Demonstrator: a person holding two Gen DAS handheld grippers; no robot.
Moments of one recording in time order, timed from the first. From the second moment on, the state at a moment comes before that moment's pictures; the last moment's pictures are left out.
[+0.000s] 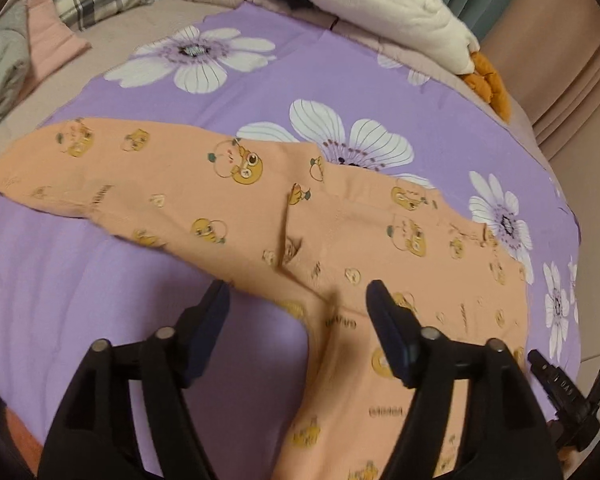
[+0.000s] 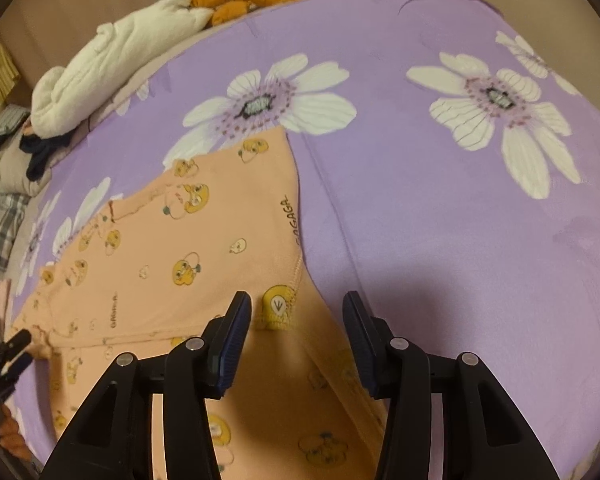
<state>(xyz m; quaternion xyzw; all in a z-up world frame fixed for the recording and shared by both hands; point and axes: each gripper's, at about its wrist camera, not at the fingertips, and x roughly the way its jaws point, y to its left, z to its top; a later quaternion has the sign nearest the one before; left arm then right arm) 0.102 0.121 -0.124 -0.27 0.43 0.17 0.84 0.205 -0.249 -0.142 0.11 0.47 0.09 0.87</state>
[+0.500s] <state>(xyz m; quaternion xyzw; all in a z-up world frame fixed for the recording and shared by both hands) 0.023 0.123 -0.058 -0.26 0.34 0.18 0.89 0.131 -0.245 -0.054 0.09 0.34 0.15 0.92</state>
